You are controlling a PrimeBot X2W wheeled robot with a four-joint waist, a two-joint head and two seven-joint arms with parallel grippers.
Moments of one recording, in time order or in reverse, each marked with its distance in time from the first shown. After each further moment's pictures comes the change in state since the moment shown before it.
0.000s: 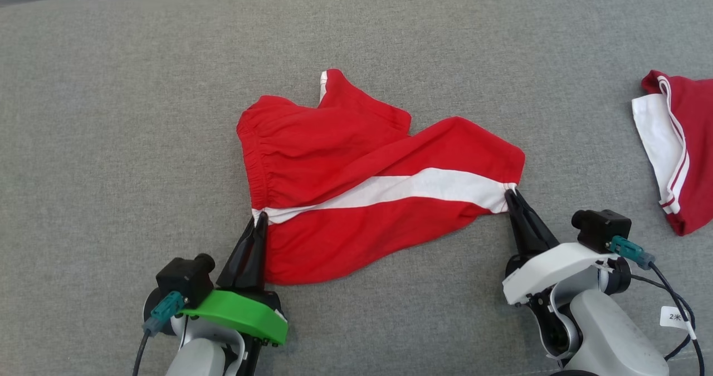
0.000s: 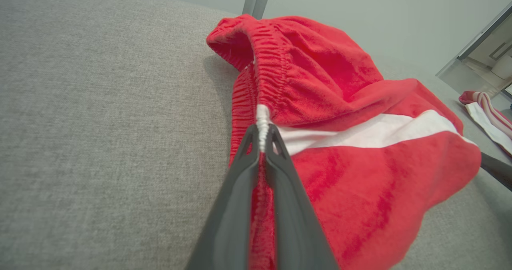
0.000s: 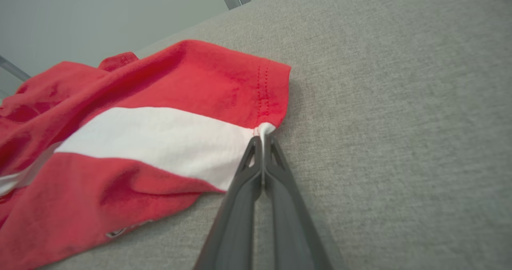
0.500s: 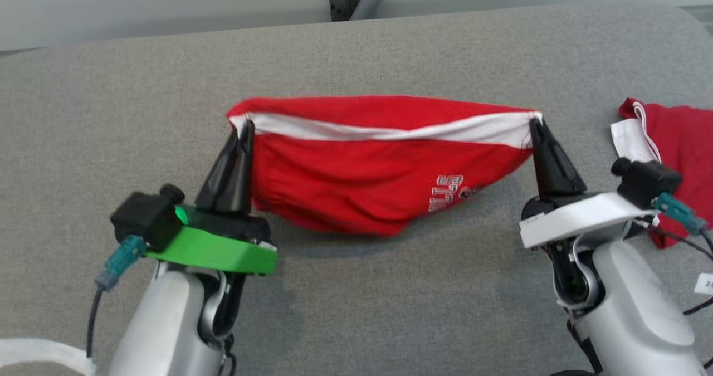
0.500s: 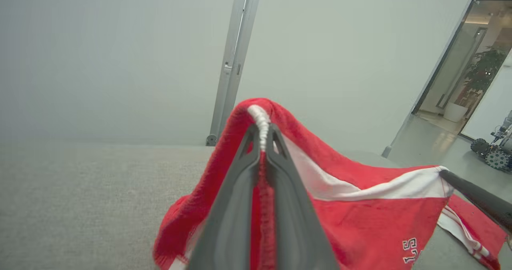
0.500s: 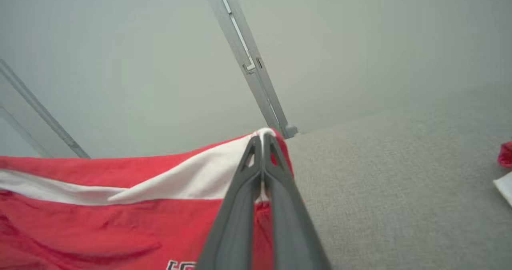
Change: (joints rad) left arm -0.102 0.022 -0.010 -0.176 -0.013 0.000 0.000; right arm -0.030 -0.002 -0.061 -0.185 0.041 0.000 0.000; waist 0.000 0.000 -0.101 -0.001
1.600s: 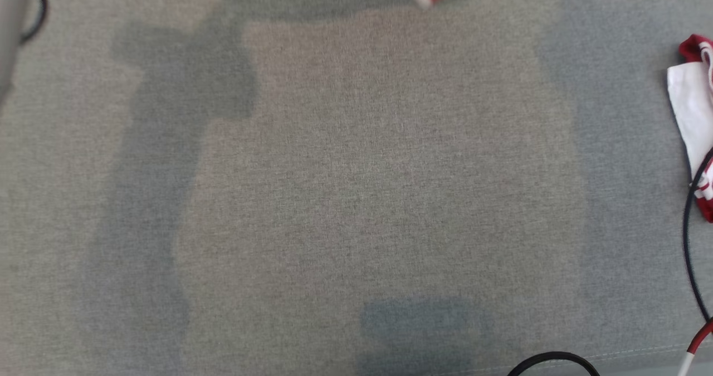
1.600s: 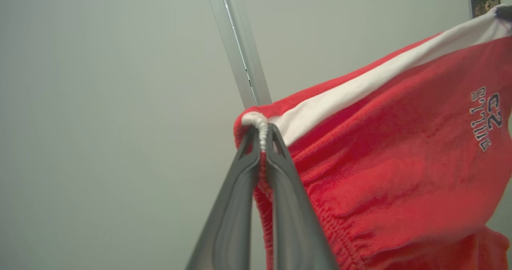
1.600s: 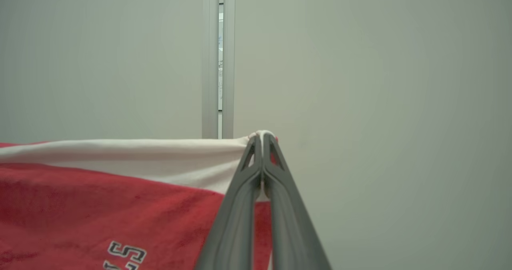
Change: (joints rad) left arm -1.231 0.286 -0.379 0.479 -0.126 -0.003 0.045; right arm -1.091 -0.139 -0.039 0.295 -0.256 0.000 0.012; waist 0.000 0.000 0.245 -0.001
